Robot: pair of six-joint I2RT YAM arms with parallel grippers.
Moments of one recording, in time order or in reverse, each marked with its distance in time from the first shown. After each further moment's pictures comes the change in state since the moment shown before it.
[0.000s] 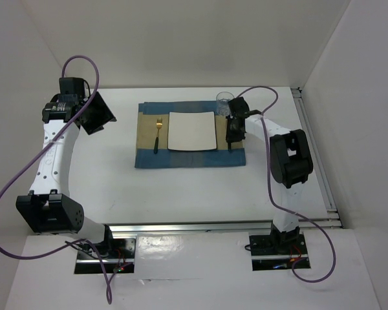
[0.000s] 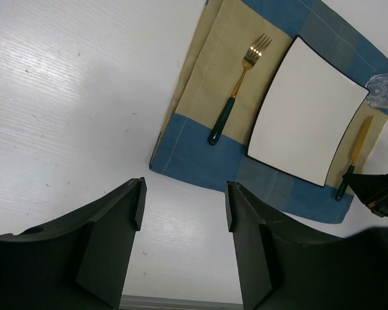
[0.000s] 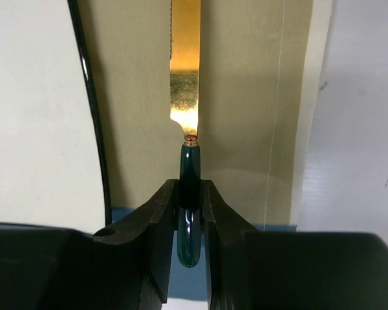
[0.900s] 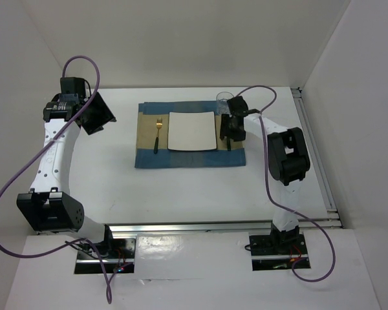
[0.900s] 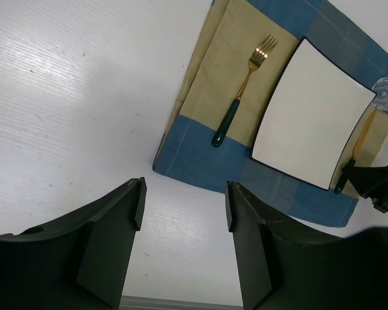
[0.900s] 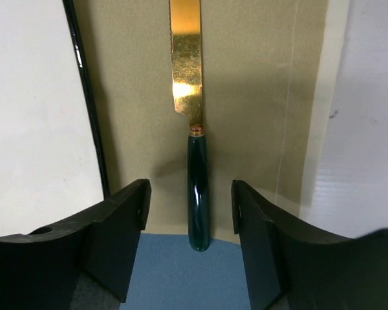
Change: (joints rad) left arm 0.000 0.013 0.001 0.000 -0.014 0.000; right arm -0.008 0.070 0.051 0.029 -0.013 0.001
